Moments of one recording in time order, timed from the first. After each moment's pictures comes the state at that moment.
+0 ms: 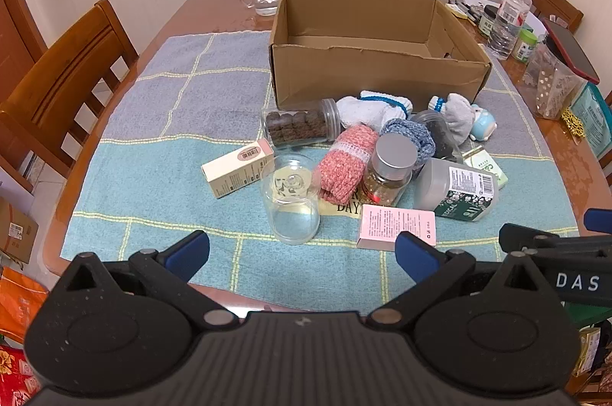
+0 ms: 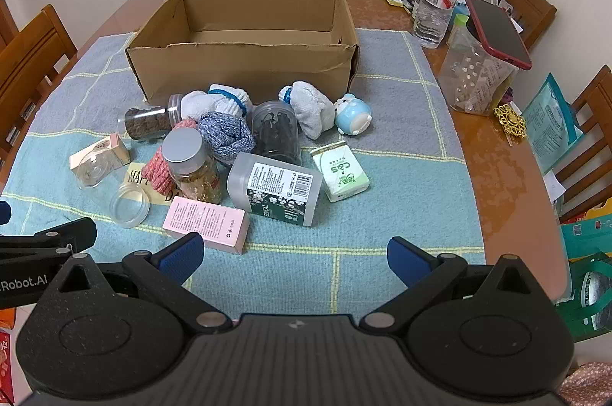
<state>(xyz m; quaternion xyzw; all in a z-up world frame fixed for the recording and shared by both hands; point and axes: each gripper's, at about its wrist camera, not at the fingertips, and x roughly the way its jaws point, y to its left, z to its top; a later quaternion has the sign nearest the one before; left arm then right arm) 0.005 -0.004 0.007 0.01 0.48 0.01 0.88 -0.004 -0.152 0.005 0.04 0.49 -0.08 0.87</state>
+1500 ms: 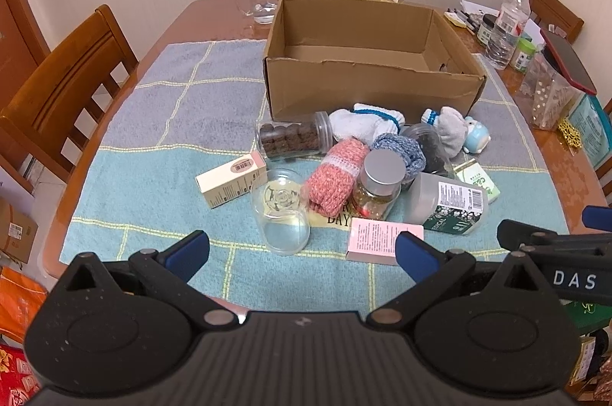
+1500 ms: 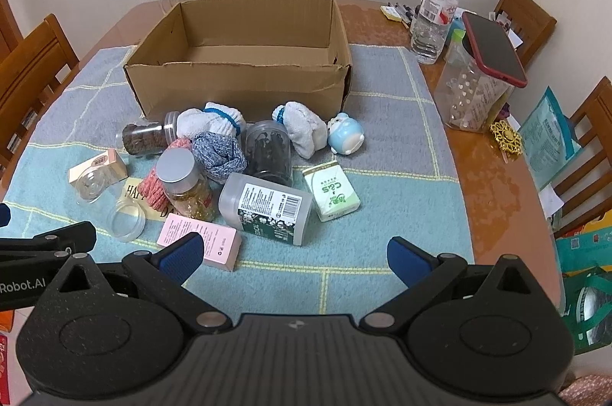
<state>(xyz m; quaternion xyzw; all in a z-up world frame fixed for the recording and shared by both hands) 0.005 -0.011 0.016 0.01 0.47 0.01 0.88 -0.003 -0.161 0.011 0.03 0.47 -0.07 0.88</state>
